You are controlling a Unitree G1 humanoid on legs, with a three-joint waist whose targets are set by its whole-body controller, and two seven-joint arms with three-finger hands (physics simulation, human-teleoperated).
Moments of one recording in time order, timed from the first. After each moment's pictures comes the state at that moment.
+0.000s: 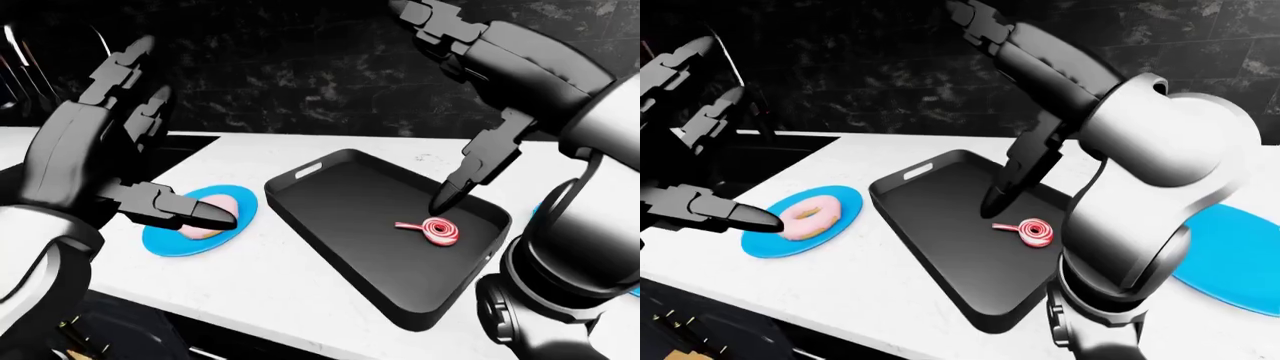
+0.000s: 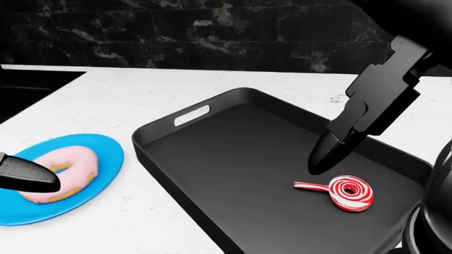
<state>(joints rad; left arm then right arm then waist) -0.51 0.62 0.46 -0.90 -0.69 1.25 0.03 -0.97 -0.31 -0.05 -0.63 -0.90 0.87 1.36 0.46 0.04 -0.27</state>
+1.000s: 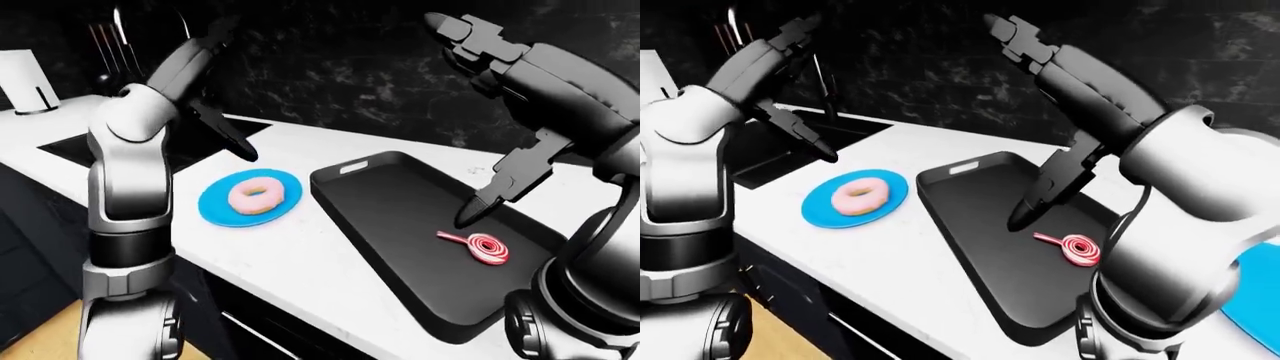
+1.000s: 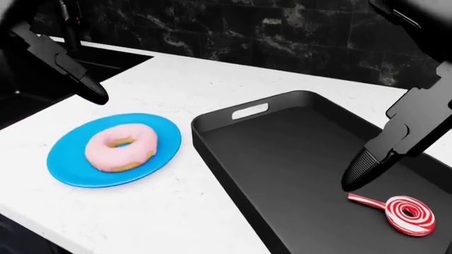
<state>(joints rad) -0.91 0.43 0.11 0.04 0.44 0.45 -0.66 -0.85 -0.43 -0.11 -0.73 -0.76 0.93 1.28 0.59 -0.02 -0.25</state>
